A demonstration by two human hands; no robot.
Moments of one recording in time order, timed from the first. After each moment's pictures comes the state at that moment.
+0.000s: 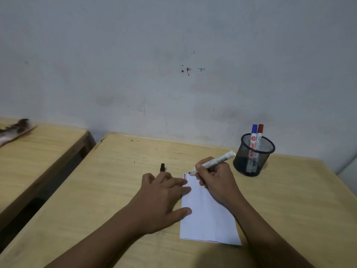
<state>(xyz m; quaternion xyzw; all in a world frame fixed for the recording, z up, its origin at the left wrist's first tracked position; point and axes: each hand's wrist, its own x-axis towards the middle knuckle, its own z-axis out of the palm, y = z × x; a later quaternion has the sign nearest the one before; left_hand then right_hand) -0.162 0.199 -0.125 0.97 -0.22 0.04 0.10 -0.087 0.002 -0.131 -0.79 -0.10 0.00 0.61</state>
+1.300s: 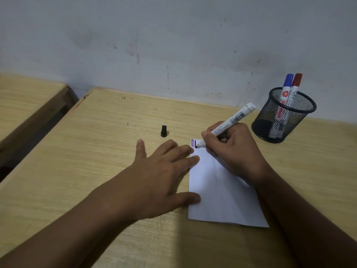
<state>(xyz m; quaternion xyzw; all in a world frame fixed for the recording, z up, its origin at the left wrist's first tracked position) -0.163 0.204 -0.124 0.97 -0.23 -0.07 0.09 -0.083 0.005 -0.135 -0.84 -0.13 0.00 0.53</state>
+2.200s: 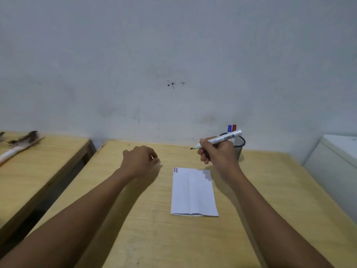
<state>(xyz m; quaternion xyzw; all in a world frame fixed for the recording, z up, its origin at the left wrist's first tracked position) -0.108 0.223 -0.087 0.98 0.02 0.09 0.20 -0.124 -0.023 -0.048 -0.69 -0.07 -0.08 0.71</state>
